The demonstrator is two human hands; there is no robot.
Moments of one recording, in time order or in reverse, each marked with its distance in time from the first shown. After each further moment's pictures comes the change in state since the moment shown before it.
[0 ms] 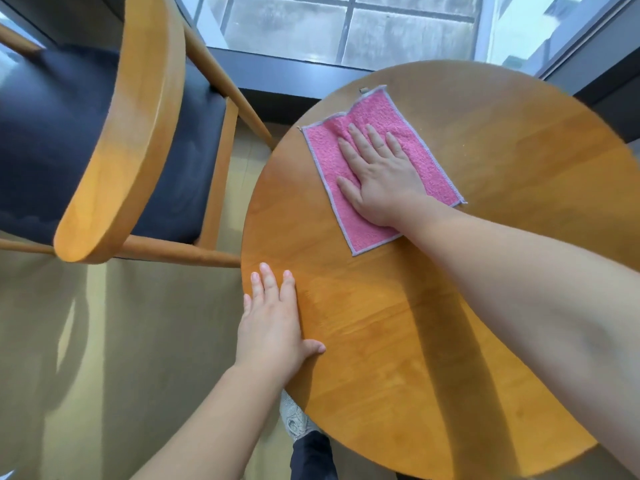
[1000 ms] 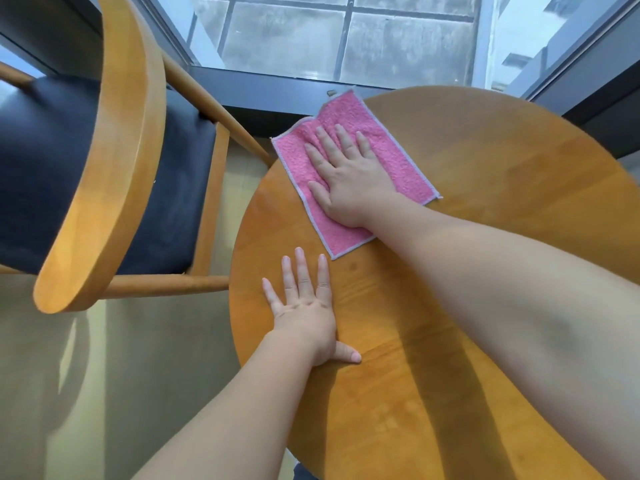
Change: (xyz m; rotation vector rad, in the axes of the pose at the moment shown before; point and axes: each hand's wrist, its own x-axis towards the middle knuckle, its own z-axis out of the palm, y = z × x) left_hand 0.060 0.066 -0.030 0.239 -0.332 0.037; right_hand 0.056 0.001 -0.010 -0.050 -0.032 -0.064
